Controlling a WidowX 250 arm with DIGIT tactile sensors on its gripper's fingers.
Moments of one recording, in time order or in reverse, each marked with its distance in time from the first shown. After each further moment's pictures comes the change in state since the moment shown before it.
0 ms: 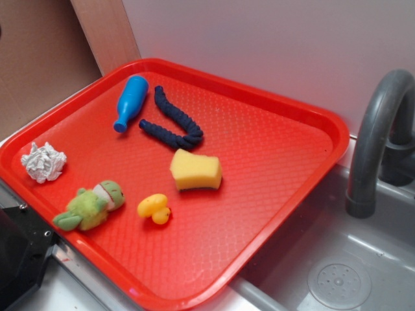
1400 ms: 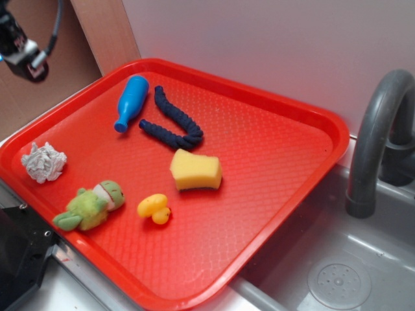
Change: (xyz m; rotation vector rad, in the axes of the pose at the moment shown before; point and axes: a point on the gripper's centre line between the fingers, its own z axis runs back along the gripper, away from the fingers) arm 0.023 0.107 -0.083 0.254 -0.059 0.210
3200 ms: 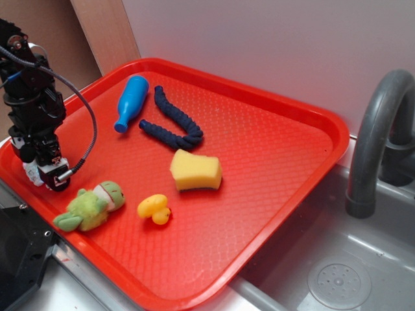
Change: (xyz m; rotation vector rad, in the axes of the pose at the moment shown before) arm -0.045 -0.008 -0.132 -0.051 0.308 -0.143
